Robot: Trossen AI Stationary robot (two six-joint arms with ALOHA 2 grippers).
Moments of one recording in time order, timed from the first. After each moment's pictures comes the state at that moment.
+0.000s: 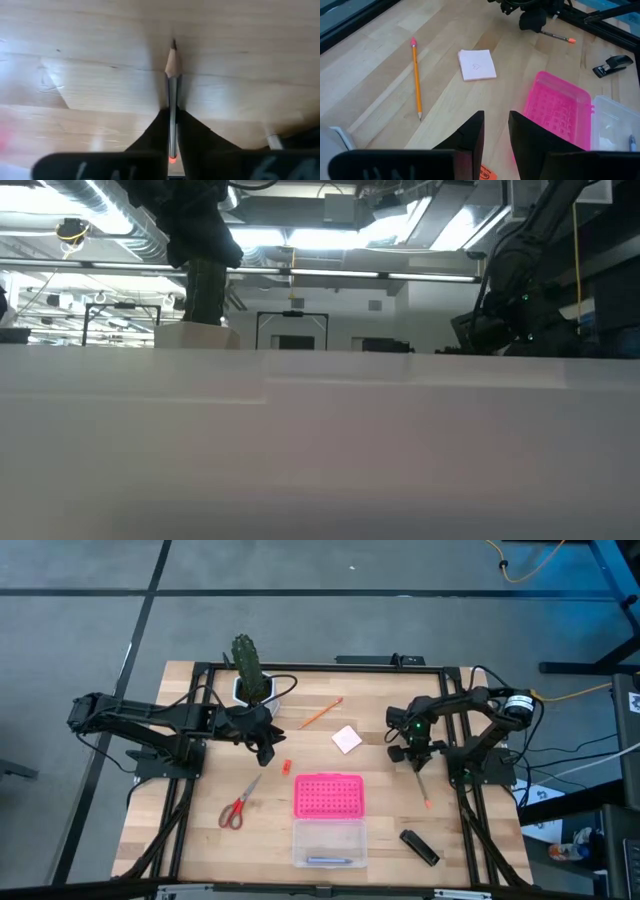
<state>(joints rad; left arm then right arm) -0.01 1.05 0.81 -0.40 -0.22 -0.46 -0.44 1.64 0.64 -0.90 -0.50 0.88</state>
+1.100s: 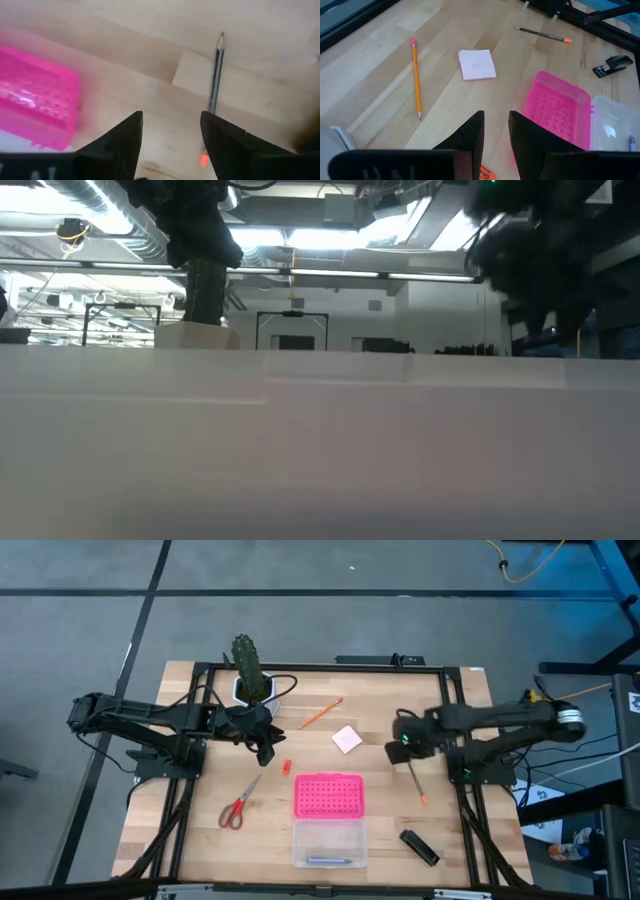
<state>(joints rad) -0.01 1.05 0.81 -0.40 -0.22 -0.46 -0.01 1.17 0.86 -1.04 -0.09 1.29</state>
